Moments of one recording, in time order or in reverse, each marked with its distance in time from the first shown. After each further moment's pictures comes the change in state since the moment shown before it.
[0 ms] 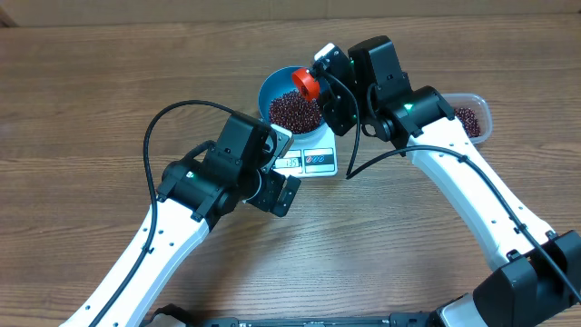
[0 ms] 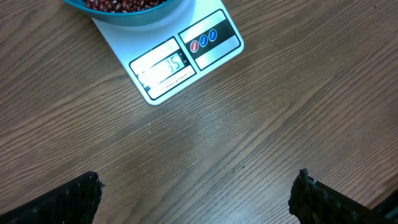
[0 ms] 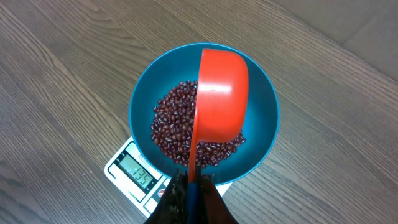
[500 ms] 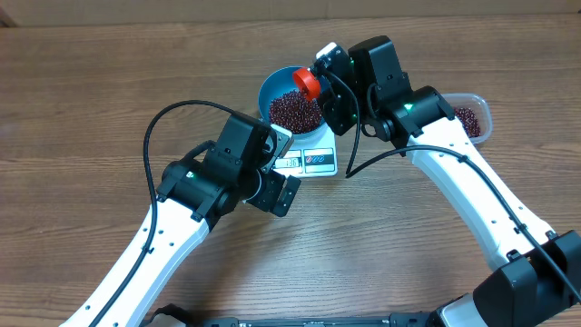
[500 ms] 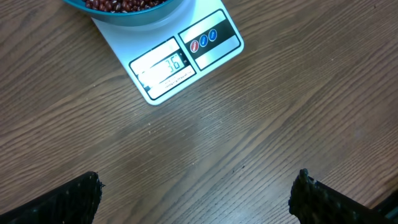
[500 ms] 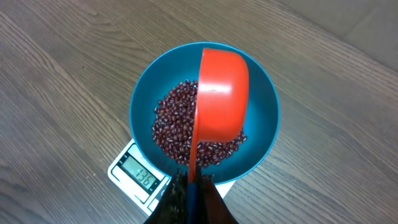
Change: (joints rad) left arm 0.000 0.000 0.000 0.000 0.000 0.000; right arm 0.000 0.000 0.000 -0.006 0.000 0.035
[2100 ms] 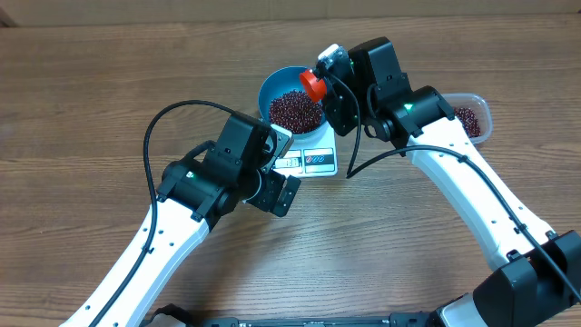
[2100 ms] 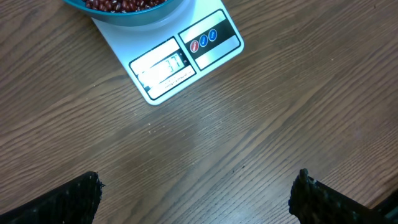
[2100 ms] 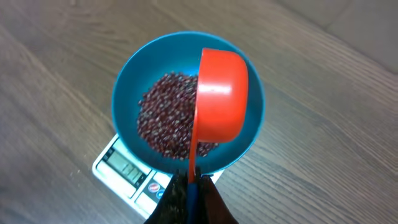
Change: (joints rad) left arm 0.000 0.000 0.000 0.000 0.000 0.000; right arm 0.000 0.000 0.001 -0.006 0.083 0.020
